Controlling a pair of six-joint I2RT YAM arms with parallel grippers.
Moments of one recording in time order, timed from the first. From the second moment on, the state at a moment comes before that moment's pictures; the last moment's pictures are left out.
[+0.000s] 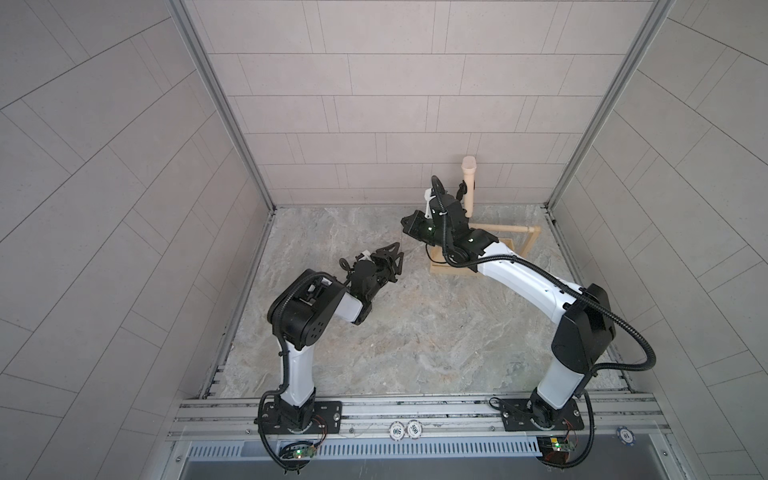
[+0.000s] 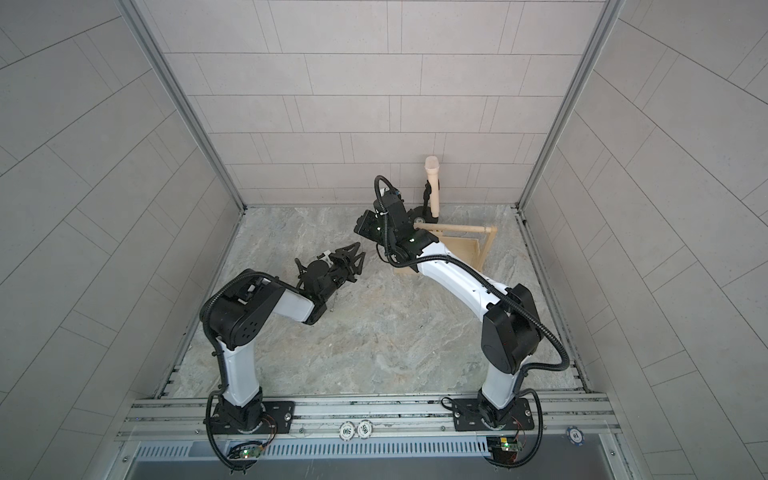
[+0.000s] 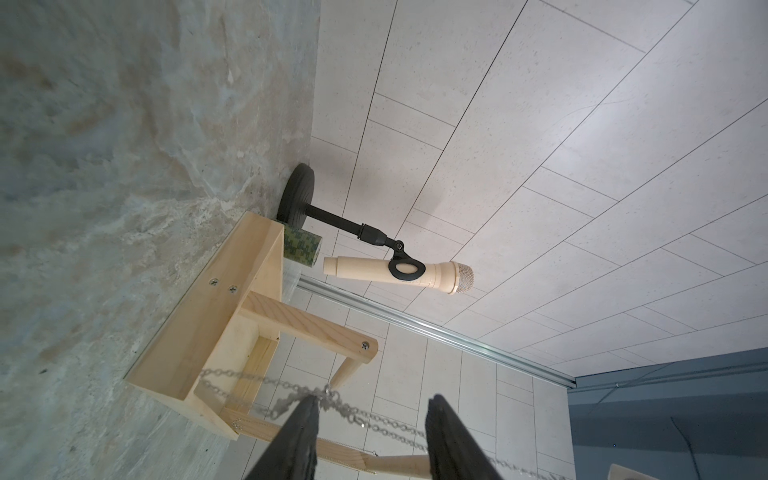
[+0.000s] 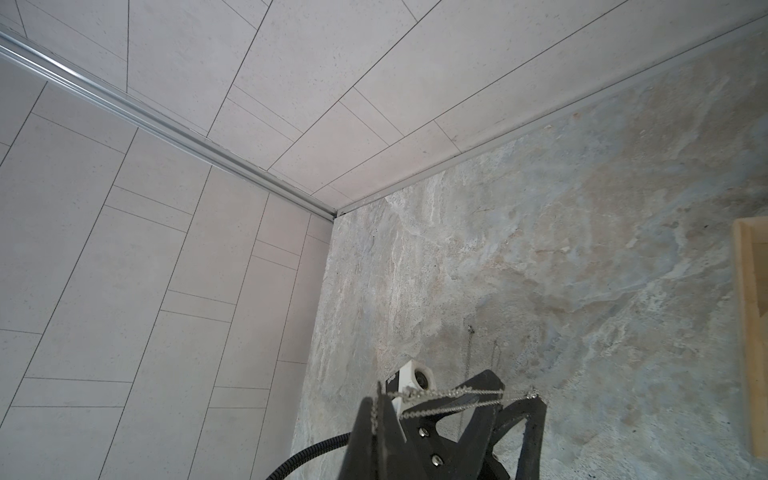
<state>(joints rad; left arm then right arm) -0.51 1.95 0.72 1.20 0.06 -1.91 0.62 1.74 1.55 -0.20 -0.05 0.91</state>
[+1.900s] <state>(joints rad) -0.51 1.96 0.72 1.20 0.05 -1.93 0.62 1.72 1.53 -0.11 -0.08 0.94</state>
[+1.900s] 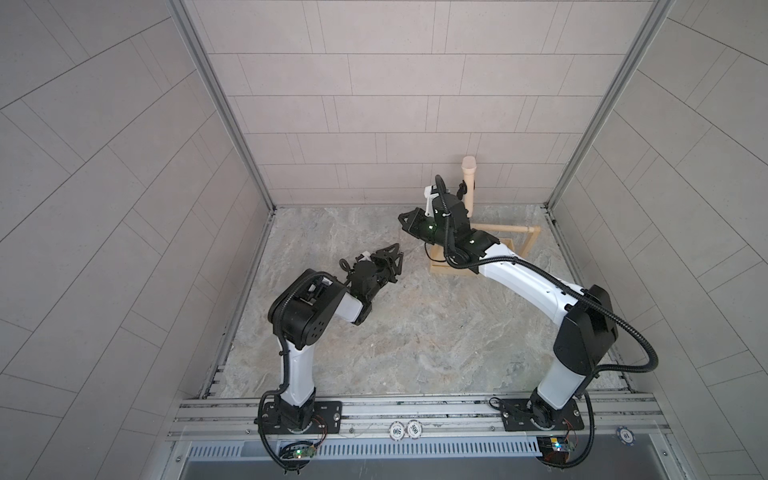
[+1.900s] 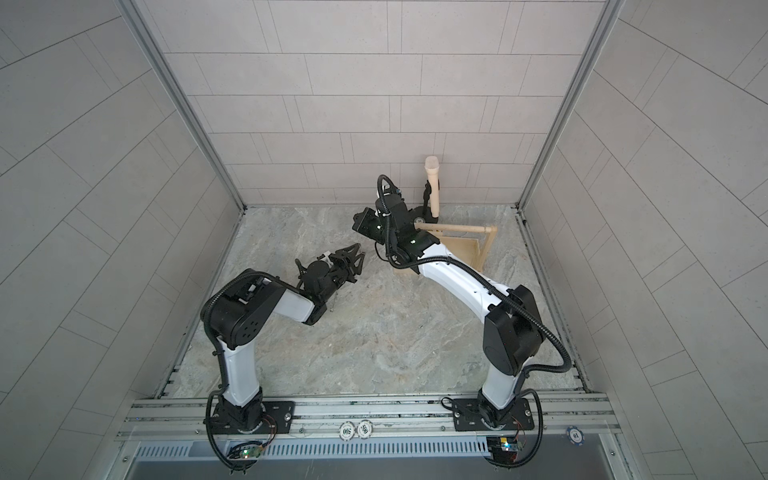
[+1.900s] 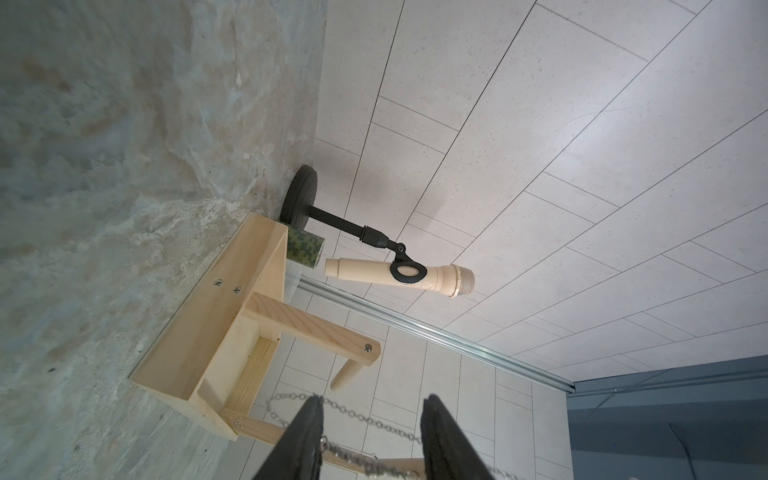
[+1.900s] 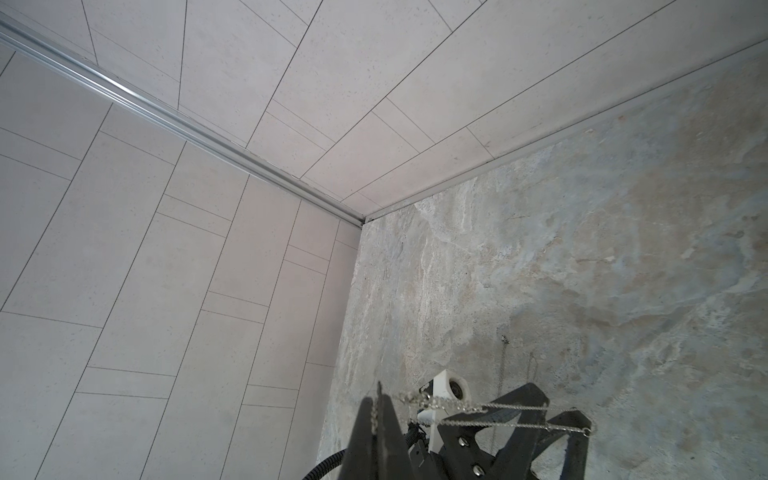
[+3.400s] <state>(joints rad) -0.48 1.96 0.71 1.20 0.06 -1.92 0.60 1.68 1.46 -0.11 -0.08 0.94</state>
